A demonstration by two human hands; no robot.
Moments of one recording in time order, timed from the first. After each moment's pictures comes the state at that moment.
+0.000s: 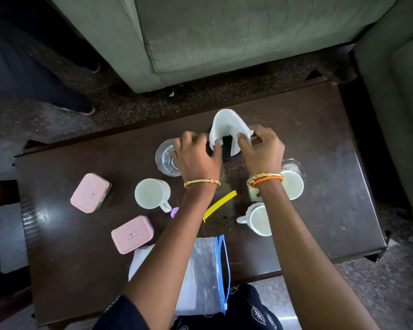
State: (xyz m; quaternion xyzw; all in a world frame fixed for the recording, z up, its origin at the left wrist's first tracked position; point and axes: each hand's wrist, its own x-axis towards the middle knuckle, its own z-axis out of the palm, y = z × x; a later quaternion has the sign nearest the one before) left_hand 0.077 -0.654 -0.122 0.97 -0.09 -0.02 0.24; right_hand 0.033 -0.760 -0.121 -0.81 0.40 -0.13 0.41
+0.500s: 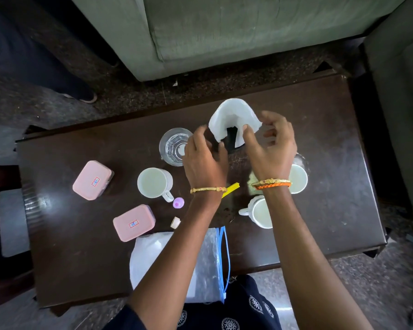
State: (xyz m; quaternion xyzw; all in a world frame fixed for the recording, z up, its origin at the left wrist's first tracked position) left_hand 0.053 -0.647 -0.124 0.94 -0.06 -0.03 0.35; right_hand 0.020 -0.746 -0.107 -0.76 0.40 -0.23 0.45
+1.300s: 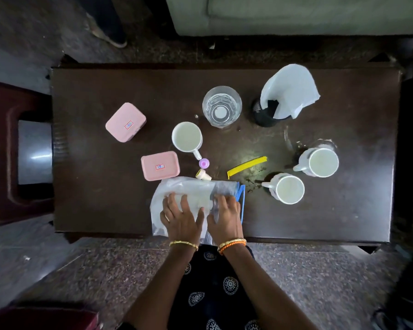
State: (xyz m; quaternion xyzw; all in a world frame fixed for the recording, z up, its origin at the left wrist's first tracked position) left_hand -0.110 -0.467 -0.195 0.98 0.01 -0.22 0.03; right_hand -0.120 -0.572 -0.168 -0.86 0.26 0.22 0.38
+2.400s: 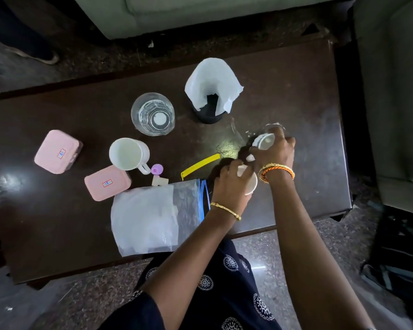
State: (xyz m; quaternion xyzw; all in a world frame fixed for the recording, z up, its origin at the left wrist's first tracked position) left_hand -0.068 -0.661 -0.168 0.89 -0.32 -0.26 0.19; right_hand -0.048 -0.783 -0.150 -0.76 0.56 0.11 0.31
